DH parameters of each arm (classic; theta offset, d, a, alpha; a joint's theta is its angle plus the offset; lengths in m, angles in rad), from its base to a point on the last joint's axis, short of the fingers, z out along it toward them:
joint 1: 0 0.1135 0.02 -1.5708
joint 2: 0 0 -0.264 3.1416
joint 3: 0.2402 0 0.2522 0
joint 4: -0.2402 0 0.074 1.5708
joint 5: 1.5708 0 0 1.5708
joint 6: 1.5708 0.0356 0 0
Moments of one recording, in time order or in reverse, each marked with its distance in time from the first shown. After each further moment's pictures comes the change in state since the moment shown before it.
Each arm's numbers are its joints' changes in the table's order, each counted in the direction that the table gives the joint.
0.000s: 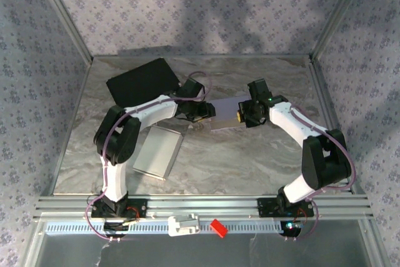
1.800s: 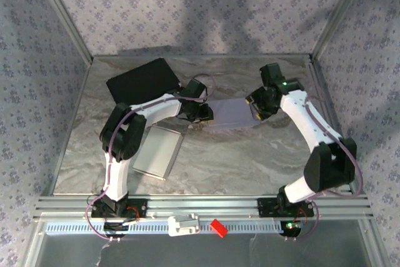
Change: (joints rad) left arm -0.003 0.062 0.062 -0.080 -0.010 0.090; right arm -0.105 -0.063 0.266 -0.374 0.101 -0.550
